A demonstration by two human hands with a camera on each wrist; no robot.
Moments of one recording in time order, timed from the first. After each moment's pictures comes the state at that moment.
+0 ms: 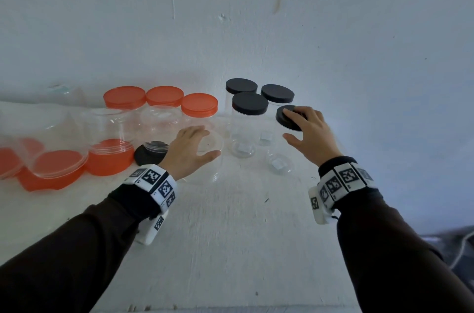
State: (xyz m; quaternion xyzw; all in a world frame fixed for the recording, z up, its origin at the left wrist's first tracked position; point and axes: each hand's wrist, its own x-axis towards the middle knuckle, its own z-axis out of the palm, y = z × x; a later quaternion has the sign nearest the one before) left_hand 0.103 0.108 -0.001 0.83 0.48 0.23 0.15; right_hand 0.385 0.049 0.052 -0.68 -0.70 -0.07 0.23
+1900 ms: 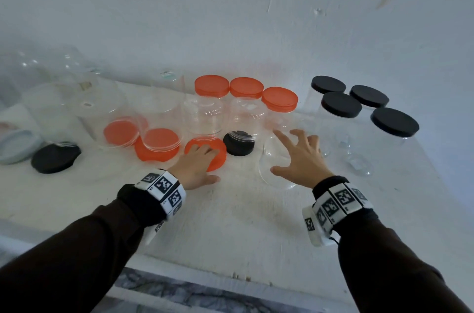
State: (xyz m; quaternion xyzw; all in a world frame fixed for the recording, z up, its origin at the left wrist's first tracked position) left_hand -0.055 0.070 -0.010 0.82 0.56 -0.02 0.13; right_hand 0.196 0.054 0.023 -0.66 -0.74 0.07 0.07
